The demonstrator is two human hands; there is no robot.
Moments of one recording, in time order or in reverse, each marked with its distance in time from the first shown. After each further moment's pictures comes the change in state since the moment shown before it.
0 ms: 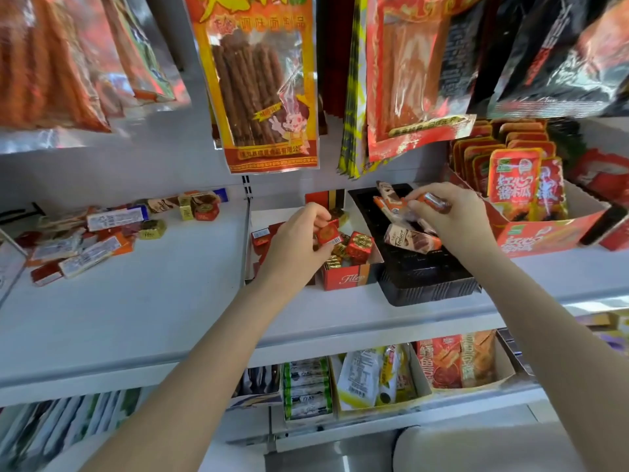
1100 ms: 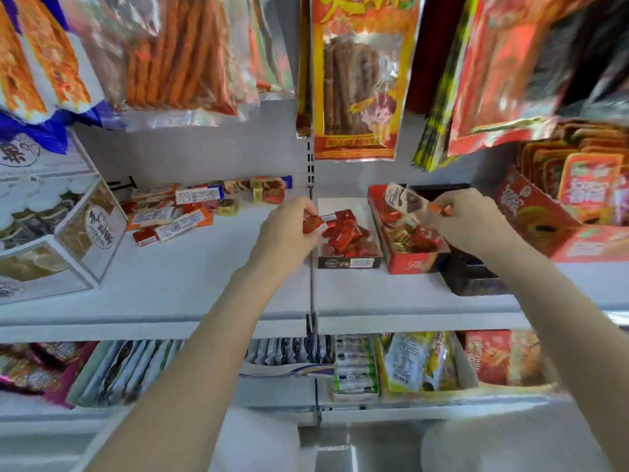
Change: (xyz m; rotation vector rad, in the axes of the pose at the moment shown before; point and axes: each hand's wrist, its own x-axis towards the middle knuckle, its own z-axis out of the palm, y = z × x) left_hand -0.041 -0.055 -0.080 0.077 0.058 -0.210; right_hand -0.024 -0.098 0.031 -0.317 -0.280 0.101
